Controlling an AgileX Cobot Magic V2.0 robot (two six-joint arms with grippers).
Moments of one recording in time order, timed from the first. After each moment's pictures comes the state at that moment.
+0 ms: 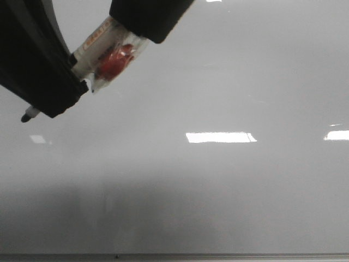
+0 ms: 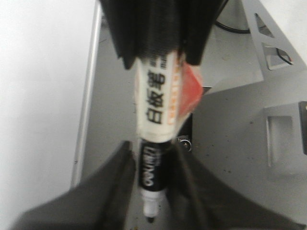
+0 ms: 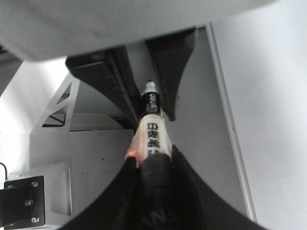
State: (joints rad) left arm -0.54 1.28 -1.03 -0.59 1.11 1.15; right arm 0.71 1.43 -1.32 0.55 1.10 -0.75
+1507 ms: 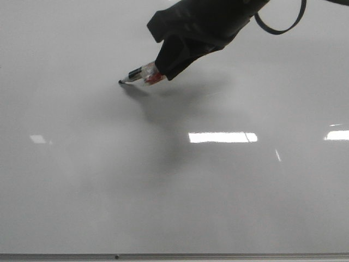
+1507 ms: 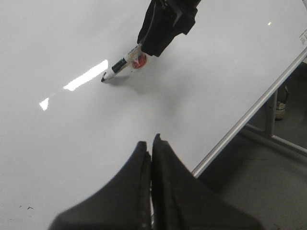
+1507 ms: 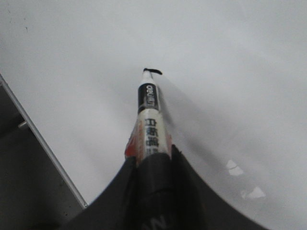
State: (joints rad) left arm -0.05 0.23 -0.46 -0.81 0.87 1.10; right arm 0.53 1.64 -1.17 0.63 0.38 -0.75
